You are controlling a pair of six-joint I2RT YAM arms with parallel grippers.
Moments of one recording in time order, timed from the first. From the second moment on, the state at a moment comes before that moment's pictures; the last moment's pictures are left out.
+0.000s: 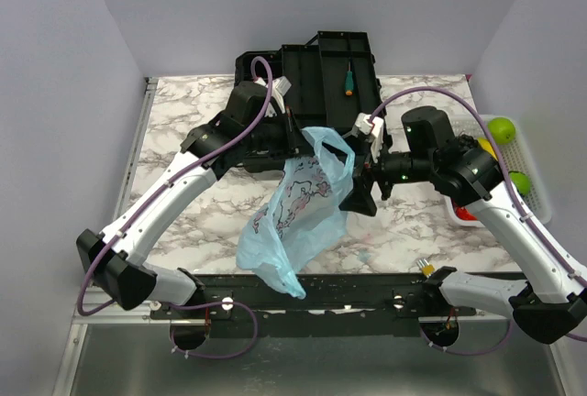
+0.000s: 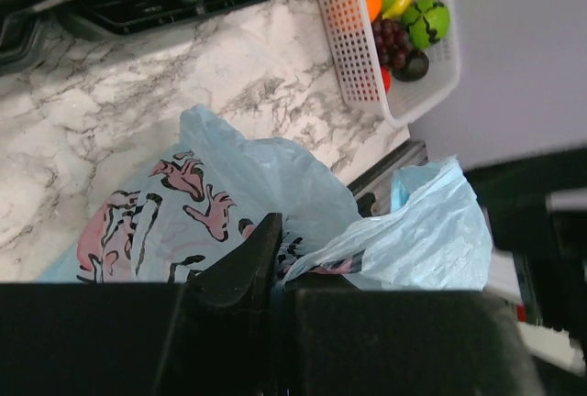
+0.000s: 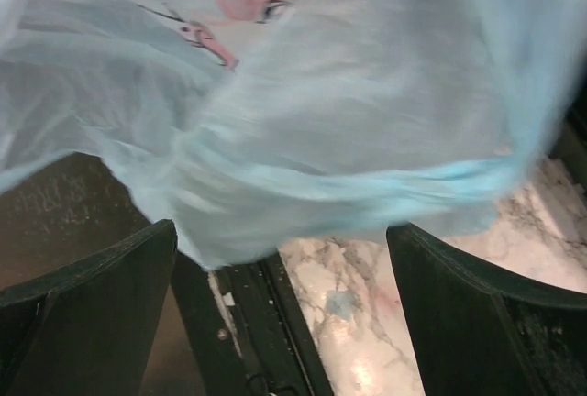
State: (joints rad) left arm -0.64 1.33 1.43 -0.63 0.35 -0.73; right arm 0.59 1.12 1.36 -0.91 -0.61 -0.17
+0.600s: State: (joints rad) left arm -0.66 1.44 1.56 -0.63 0.29 -0.84; right arm 0.69 1.14 1.38 -0.85 -0.10 0.00
